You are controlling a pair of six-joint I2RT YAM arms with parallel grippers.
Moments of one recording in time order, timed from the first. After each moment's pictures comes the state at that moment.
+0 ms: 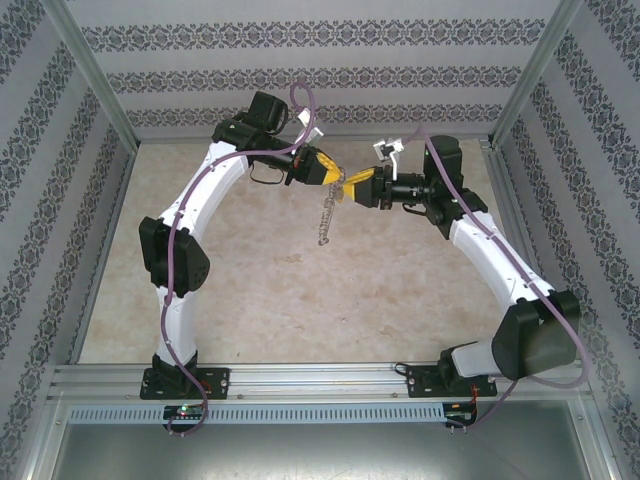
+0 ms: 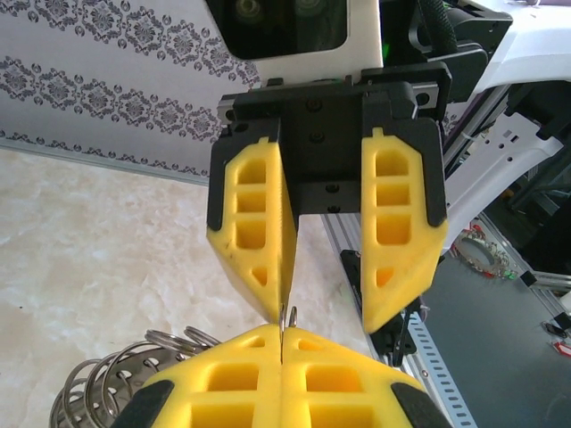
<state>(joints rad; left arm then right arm) -0.37 2.07 2.17 -1.02 1.31 0.57 0.24 1.40 1.16 -0.11 -1.08 0.21</state>
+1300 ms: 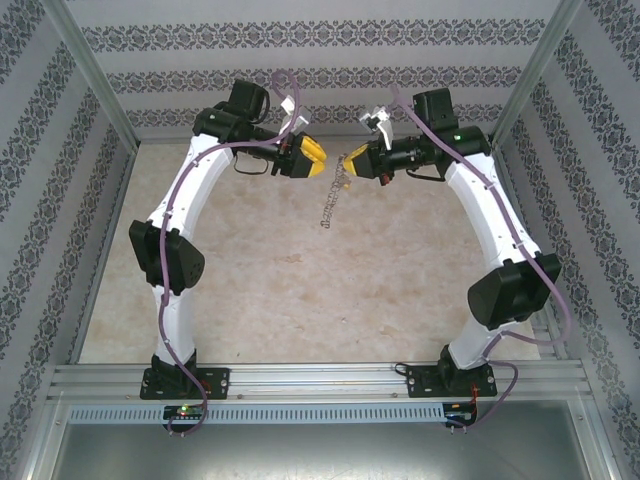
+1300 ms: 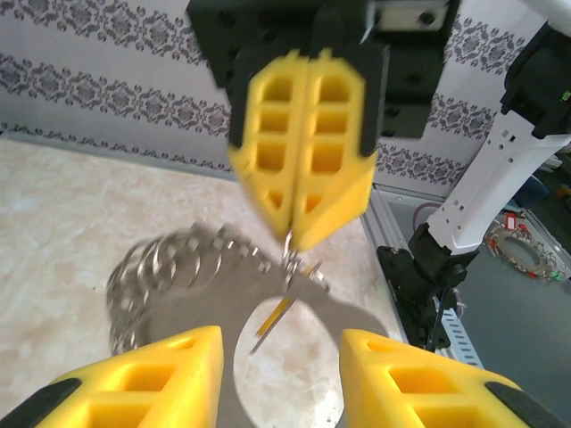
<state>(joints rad) -0.30 2.07 2.28 -1.14 1.25 0.63 0.24 1.71 1.89 -1.00 -1.01 -0.40</state>
